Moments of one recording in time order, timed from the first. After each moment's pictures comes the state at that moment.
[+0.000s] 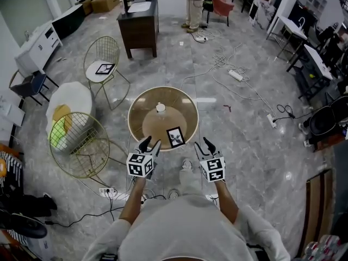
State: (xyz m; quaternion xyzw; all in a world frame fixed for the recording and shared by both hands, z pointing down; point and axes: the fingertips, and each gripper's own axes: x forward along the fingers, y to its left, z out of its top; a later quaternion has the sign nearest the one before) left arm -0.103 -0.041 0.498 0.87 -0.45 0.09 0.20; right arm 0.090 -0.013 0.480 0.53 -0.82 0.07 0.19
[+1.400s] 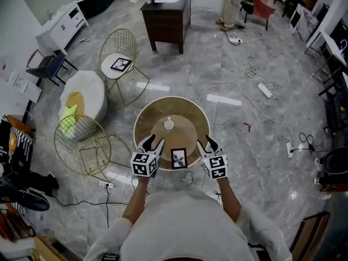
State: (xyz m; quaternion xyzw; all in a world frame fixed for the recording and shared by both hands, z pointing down) left arm -0.077 -0.220 0.509 0.79 -0.55 0.11 0.23; right arm 0.111 -0.241 0.507 0.42 -0.88 0.10 0.20
